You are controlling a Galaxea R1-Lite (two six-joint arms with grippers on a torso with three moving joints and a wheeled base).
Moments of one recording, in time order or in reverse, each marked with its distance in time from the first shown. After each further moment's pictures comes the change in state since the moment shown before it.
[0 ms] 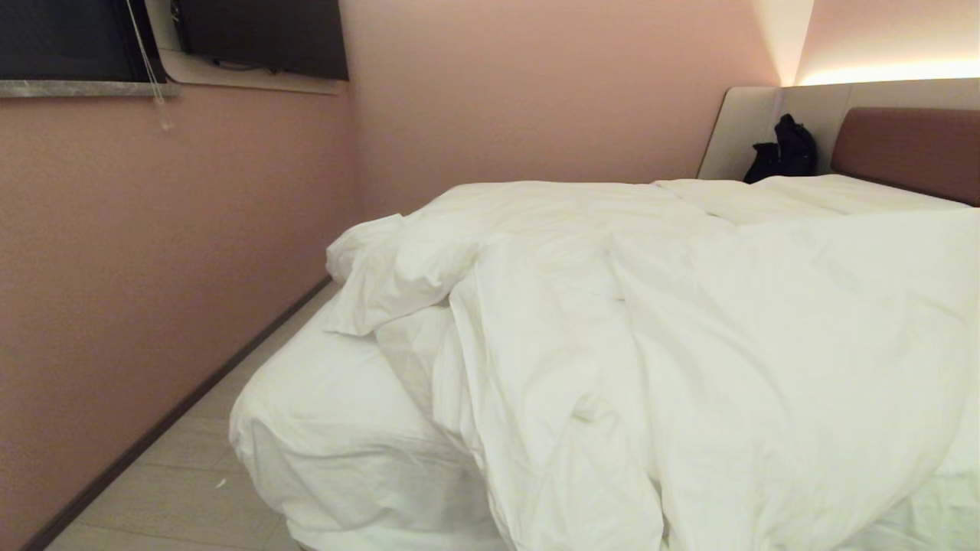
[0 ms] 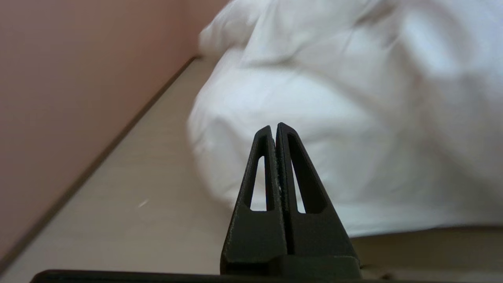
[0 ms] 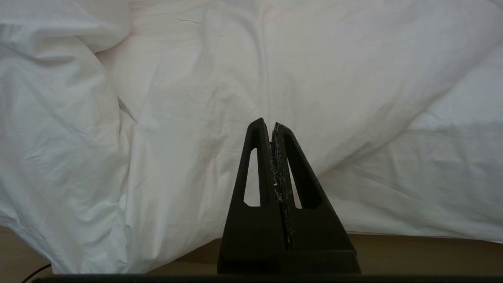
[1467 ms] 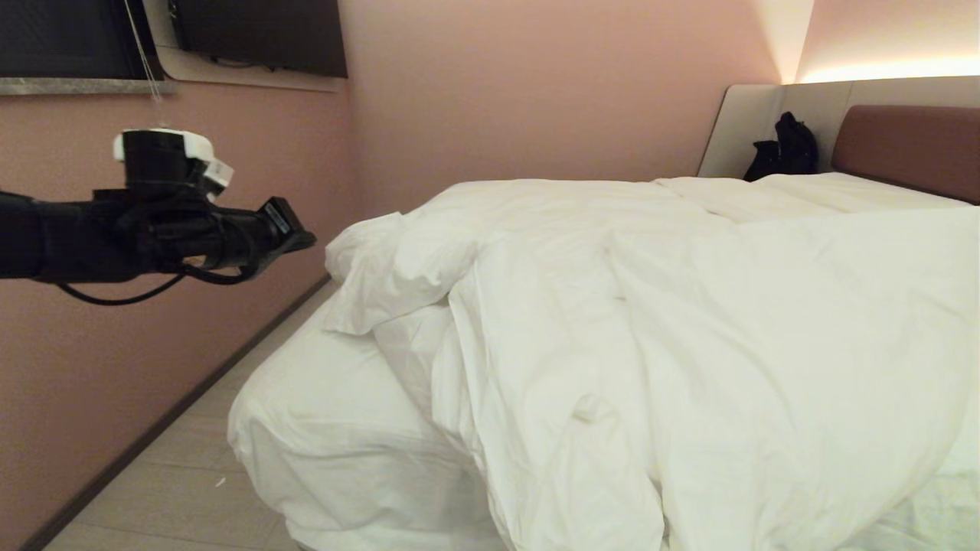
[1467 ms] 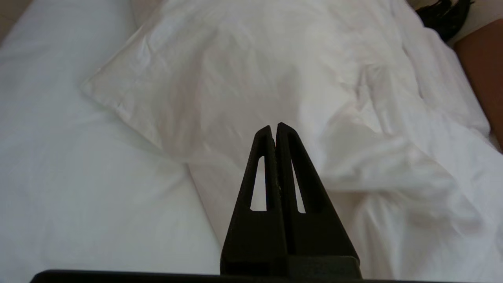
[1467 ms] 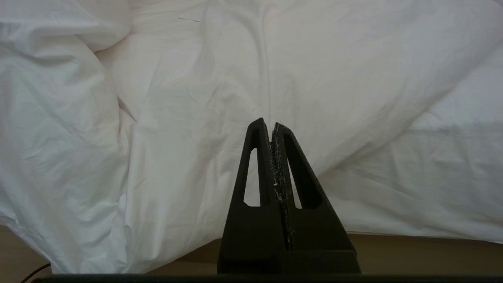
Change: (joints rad) left arm -0.011 1.949 -1.336 -0.193 -0.240 -0.616; right arm 0.000 0.000 0.000 0.000 0.000 0.000
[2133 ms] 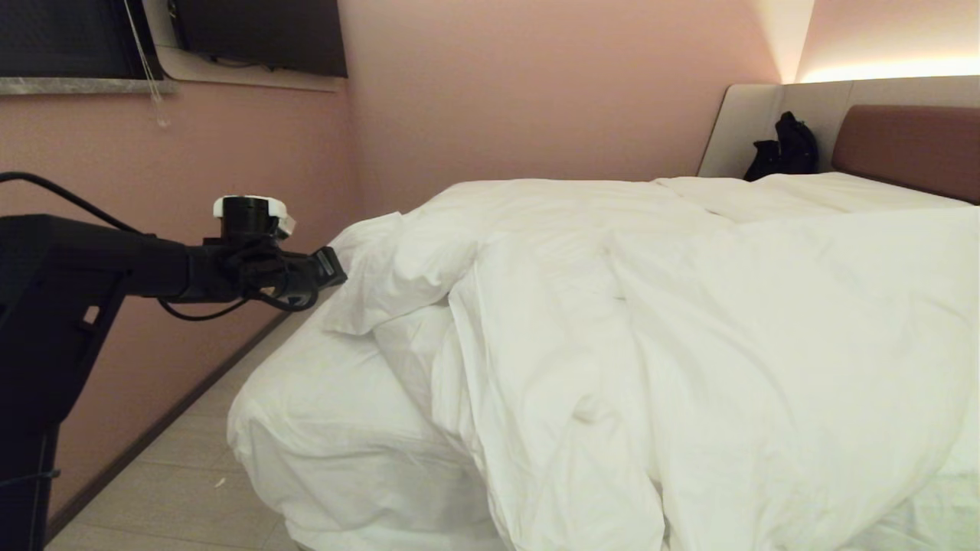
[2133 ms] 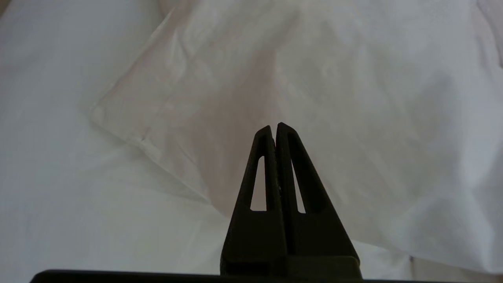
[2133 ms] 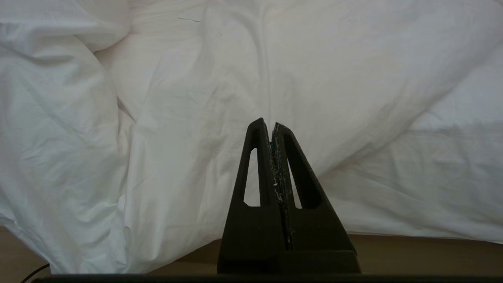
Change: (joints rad) left arm 0.002 0.336 -0.240 0.026 0.002 0.117; right arm 0.000 0.000 0.000 0.000 0.000 0.000
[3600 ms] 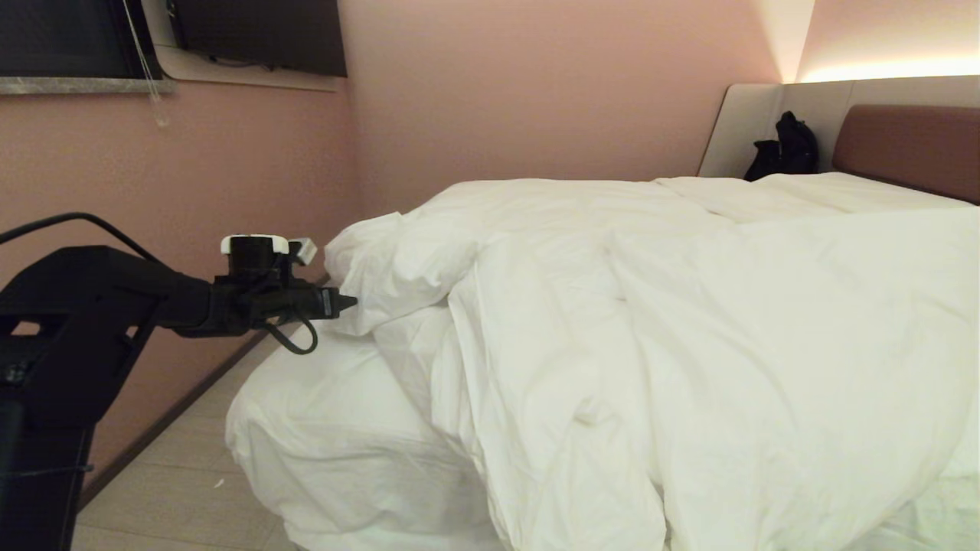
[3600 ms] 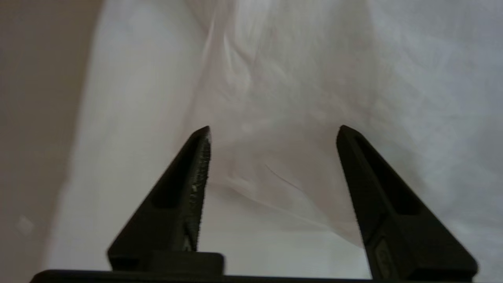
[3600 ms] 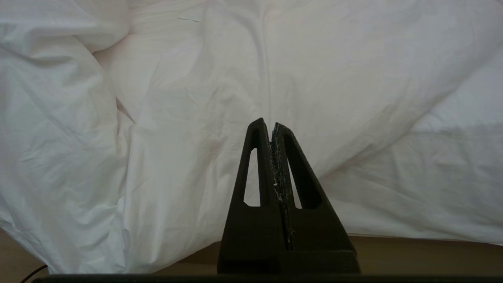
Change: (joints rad) left arm 0.041 0.108 0.072 -0.202 0.001 0.509; right arm 0.000 0.000 0.000 0.000 0.000 0.000
